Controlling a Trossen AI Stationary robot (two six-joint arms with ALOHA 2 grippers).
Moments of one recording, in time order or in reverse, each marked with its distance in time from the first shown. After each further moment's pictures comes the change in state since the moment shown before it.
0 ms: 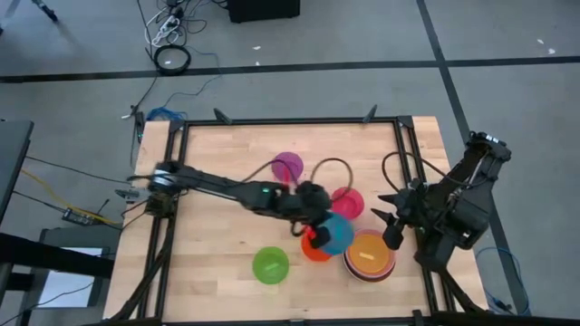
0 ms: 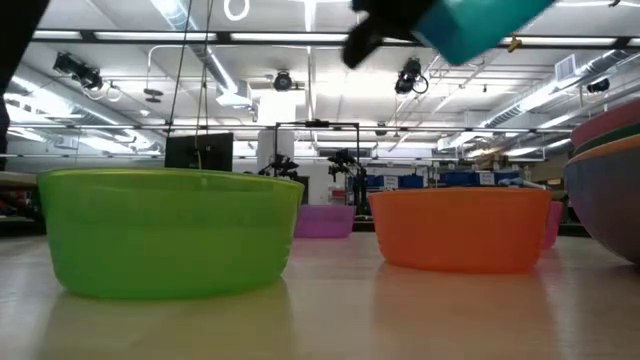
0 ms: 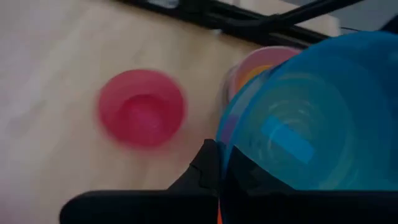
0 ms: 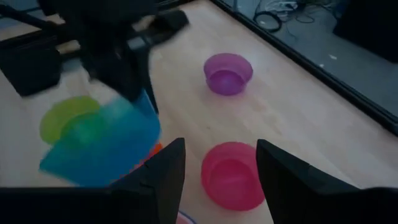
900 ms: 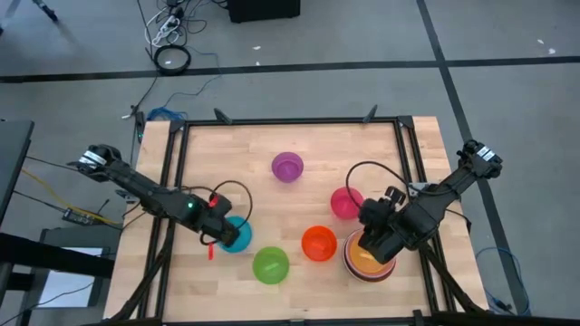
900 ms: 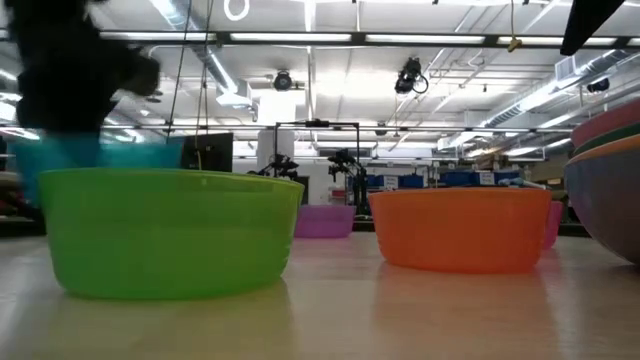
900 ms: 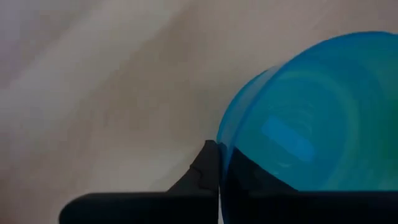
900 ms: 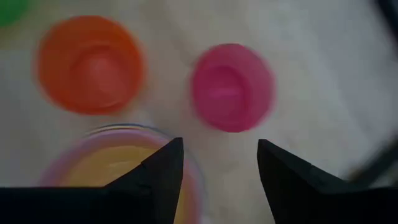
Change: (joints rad) left arm -0.247 -0.687 -0.984 -0.388 -0.034 -0.889; right arm -0.274 0.177 0.000 0.074 -0.475 -0.305
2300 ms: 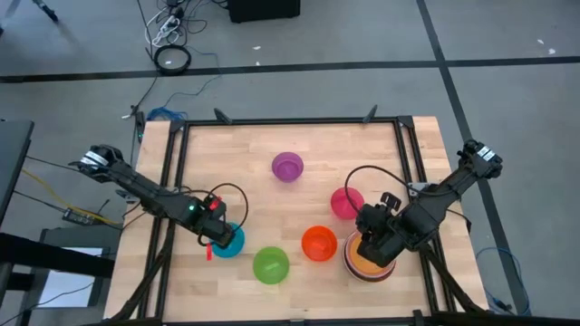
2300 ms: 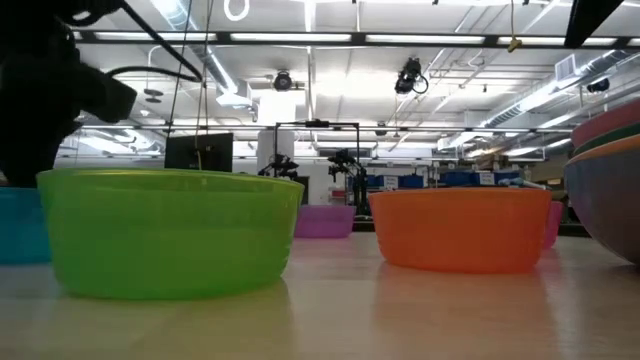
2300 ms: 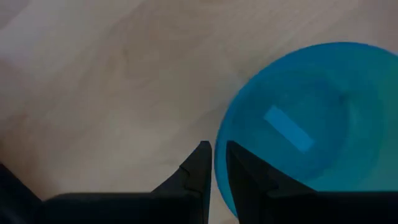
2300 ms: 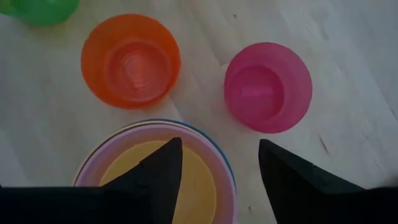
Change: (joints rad) left arm -0.017 0.022 -0.018 -0.083 0.142 -0.117; right arm 0.007 -0.001 0.000 0.119 -0.064 -0.057
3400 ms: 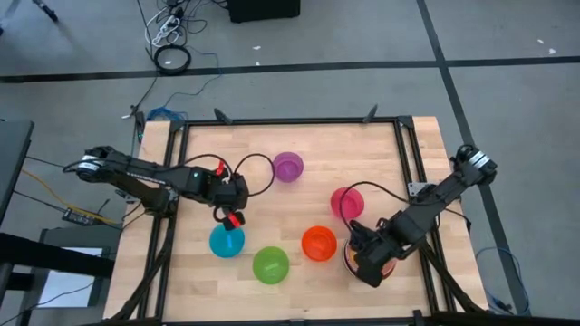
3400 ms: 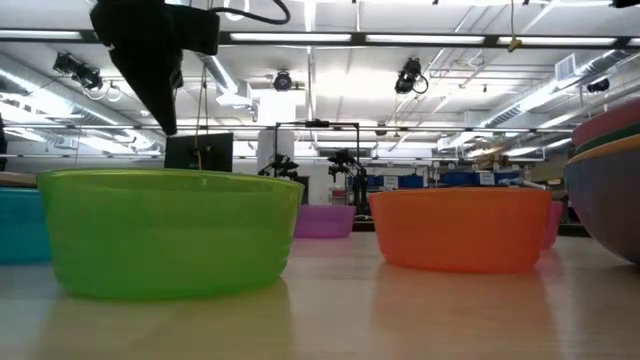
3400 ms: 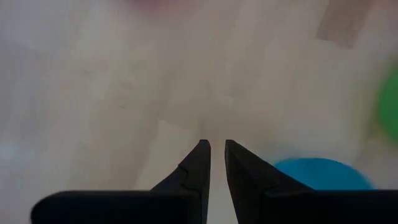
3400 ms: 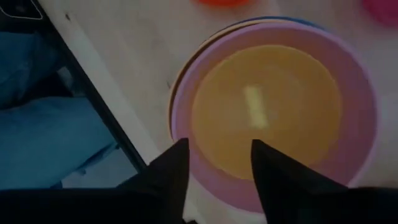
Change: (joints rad) left arm 0.281 -0.002 0.279 -0.055 -0.146 0.910; right arm -0.003 0.082 0.000 0.172 -0.459 0.055
